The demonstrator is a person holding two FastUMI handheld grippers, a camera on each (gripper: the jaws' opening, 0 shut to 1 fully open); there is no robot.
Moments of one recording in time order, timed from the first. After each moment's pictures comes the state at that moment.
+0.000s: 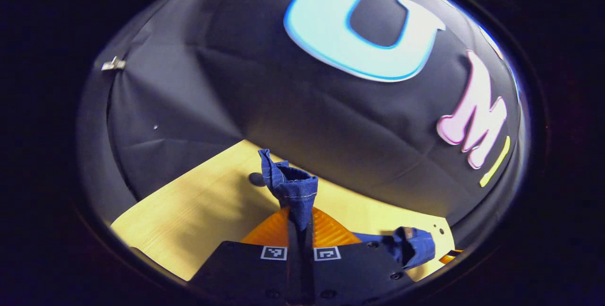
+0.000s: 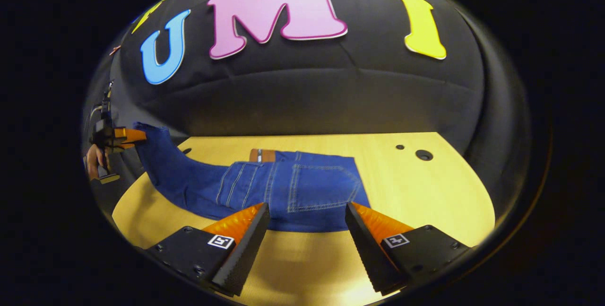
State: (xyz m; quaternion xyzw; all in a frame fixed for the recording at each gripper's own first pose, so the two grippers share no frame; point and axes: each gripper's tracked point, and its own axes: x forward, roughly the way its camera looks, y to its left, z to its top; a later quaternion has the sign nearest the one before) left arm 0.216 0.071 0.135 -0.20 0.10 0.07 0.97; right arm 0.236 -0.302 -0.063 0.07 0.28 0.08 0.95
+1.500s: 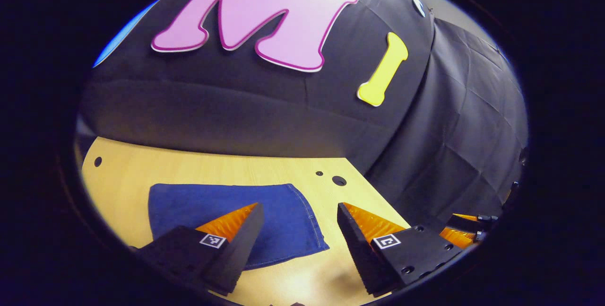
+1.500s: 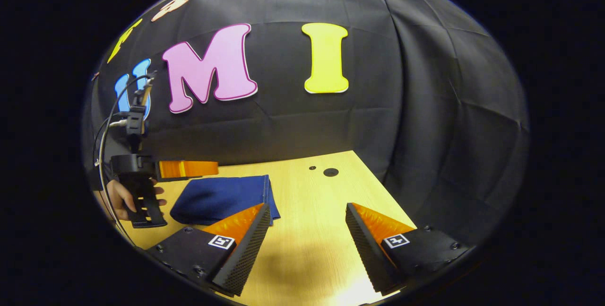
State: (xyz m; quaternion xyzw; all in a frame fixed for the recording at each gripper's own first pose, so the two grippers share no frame) left arm 0.219 -0.368 0.105 -0.09 0.16 -0.19 0.96; right arm 0.134 -0.469 0.055 0.08 0.21 -0.04 0.97
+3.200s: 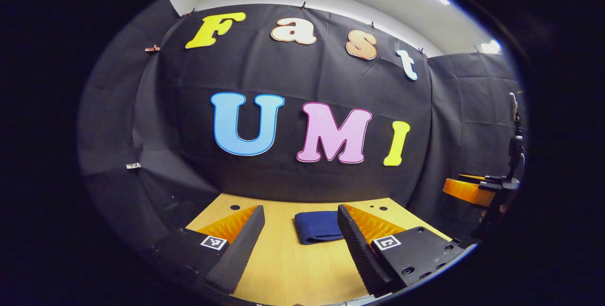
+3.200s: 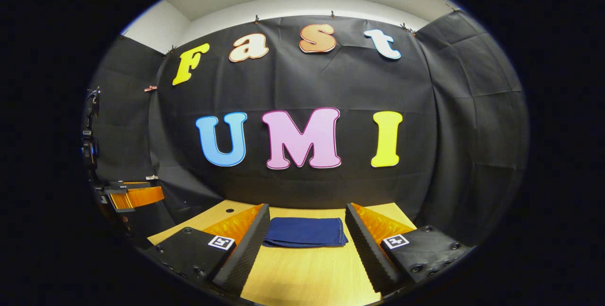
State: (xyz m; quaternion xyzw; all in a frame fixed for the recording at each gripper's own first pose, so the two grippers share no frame) left arm -0.173 -0.148 0.255 -0.03 -0.05 -0.01 1.00; right arm 0.030 -0.038 0.025 0.06 0.04 0.07 1.00
